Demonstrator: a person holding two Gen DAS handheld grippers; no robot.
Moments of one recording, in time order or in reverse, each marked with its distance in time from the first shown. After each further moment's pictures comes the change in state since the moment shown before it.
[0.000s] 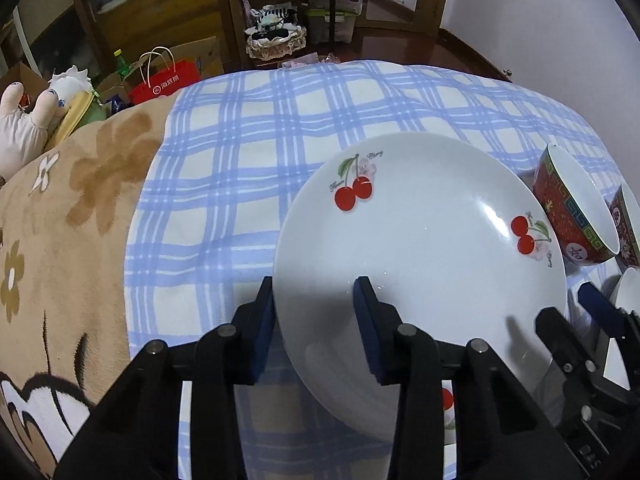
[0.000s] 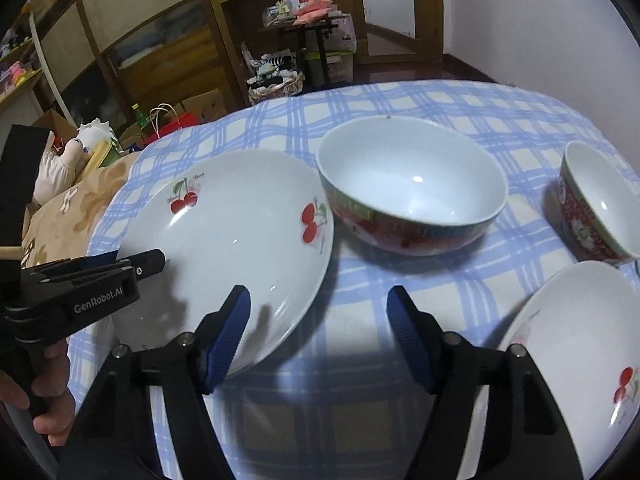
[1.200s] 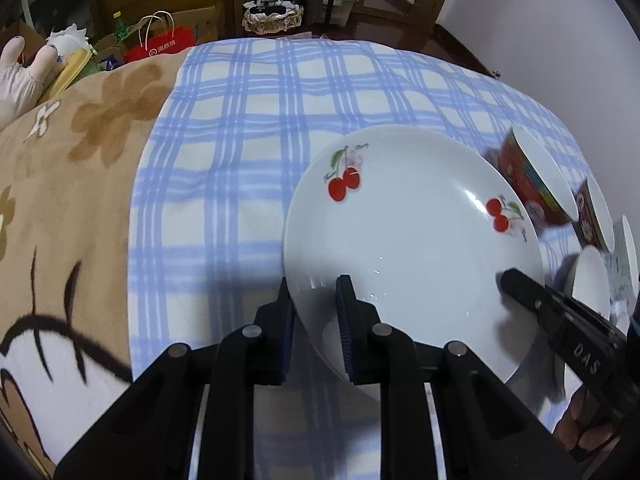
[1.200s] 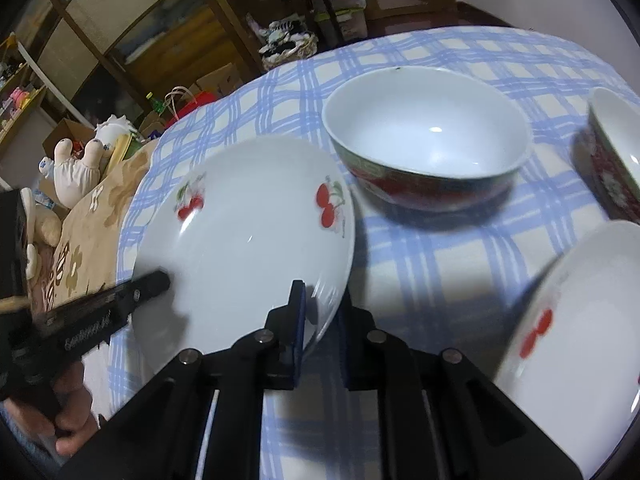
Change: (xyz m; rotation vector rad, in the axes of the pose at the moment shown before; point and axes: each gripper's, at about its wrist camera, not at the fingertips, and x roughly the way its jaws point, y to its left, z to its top) left arm -0.030 0.012 -0.033 -0.065 0.081 -0.101; right arm 0.007 -0.014 0.000 0.104 0.170 0.155
